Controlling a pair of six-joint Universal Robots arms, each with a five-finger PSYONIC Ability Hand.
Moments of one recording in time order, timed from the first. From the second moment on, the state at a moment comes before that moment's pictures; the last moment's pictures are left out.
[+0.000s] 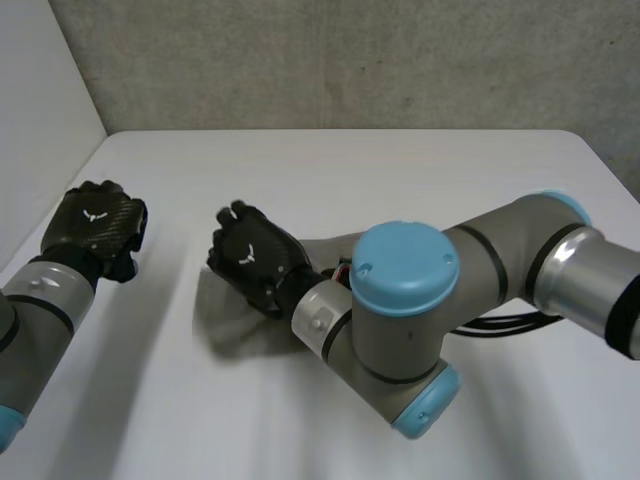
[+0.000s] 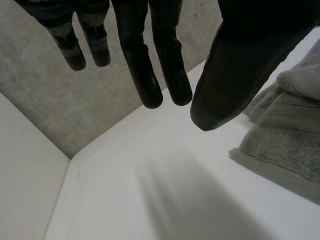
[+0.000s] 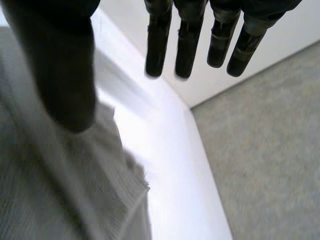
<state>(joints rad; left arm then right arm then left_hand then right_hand) 4.50 -1.66 -1.88 3.37 -1.52 3.50 2.42 -0.85 1.16 -0.20 1.32 2.36 0.99 0.99 0.22 0.23 0.81 0.59 0.57 0.22 0.25 0.40</state>
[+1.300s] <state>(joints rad) 4.36 -2.15 -1.58 3.35 -1.78 3.10 1.99 -1.08 1.73 -0.27 1.25 2.66 0.93 0.93 0.22 0.23 0.75 0.74 0.74 0.22 0.25 0.57</state>
